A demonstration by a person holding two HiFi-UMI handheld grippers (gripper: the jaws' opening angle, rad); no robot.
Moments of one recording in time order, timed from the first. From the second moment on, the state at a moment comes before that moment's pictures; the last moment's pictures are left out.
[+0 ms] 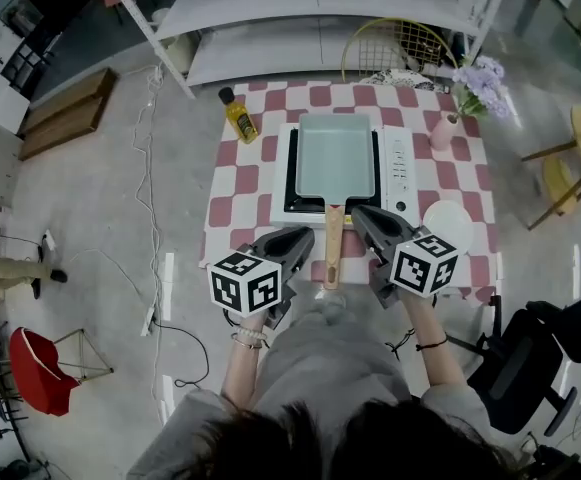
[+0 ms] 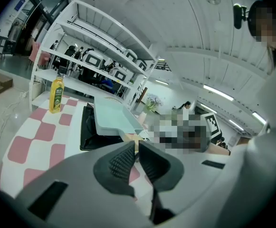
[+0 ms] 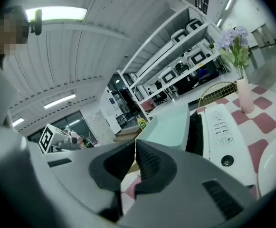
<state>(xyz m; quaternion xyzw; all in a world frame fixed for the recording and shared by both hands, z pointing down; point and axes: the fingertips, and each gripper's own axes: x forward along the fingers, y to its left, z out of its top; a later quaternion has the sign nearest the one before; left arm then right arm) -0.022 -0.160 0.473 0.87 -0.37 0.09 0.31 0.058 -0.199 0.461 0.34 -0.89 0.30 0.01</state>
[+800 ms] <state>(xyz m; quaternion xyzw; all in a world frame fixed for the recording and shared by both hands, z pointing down) -0.015 -0.161 0.476 0.86 -0.30 0.04 0.42 0.049 -0.211 0.483 0.32 -0.84 0.44 -0.04</state>
